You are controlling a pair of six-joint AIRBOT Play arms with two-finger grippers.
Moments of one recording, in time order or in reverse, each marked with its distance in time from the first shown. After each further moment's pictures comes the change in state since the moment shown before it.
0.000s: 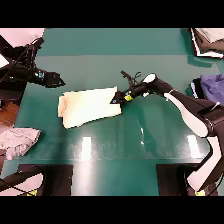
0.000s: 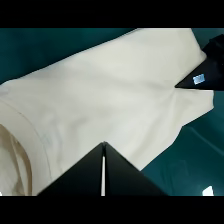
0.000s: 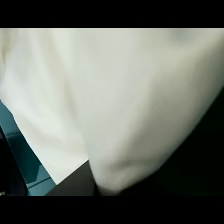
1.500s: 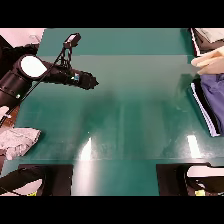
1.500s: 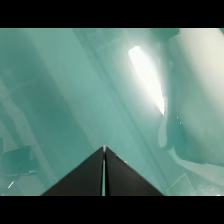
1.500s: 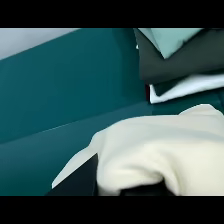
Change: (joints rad) left arm -0.387 0.000 0.000 -0.021 0.264 -0.097; right arm -1.028 0.362 0.330 -0.286 -0.197 -0.003
